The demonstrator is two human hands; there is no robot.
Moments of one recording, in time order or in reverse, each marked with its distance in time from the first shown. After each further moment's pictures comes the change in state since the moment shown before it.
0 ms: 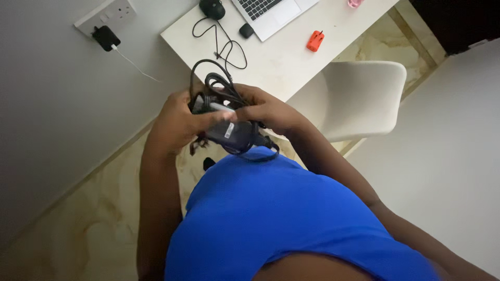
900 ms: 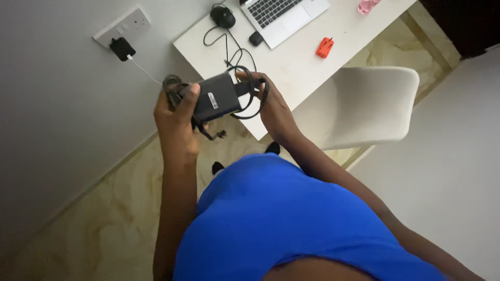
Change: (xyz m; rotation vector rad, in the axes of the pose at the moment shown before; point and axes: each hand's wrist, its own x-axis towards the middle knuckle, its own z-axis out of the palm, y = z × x) left_hand 0.003 -0.014 0.010 -0.615 0.543 0.149; right_hand 0.017 0.032 0.005 -0.121 0.344 -0.455
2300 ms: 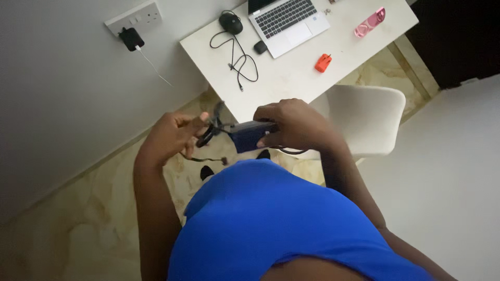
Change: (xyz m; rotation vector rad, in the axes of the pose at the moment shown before) left_hand -0.003 0.011 -0.063 0.920 -0.269 -0.400; right_hand 0.005 -0.120 0.009 -1.133 -0.551 0.334
